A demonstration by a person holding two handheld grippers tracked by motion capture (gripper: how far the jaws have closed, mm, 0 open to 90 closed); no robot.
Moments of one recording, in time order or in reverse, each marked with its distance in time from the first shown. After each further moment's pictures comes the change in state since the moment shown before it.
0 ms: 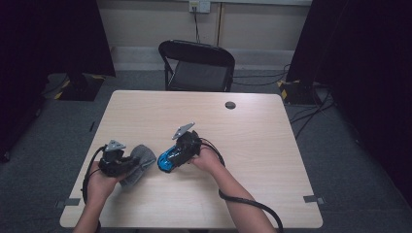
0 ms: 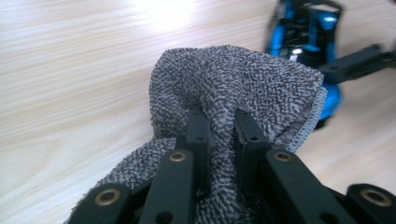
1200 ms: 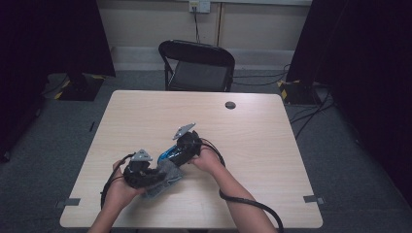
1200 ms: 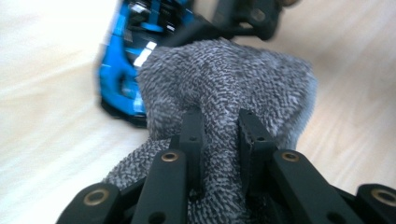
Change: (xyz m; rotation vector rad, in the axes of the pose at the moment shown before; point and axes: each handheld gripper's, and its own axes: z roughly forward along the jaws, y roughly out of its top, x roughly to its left) left arm -0.070 0.002 0.013 0.079 -0.254 0.174; right arm 0.000 -0.002 0.000 -0.009 0.000 0.002
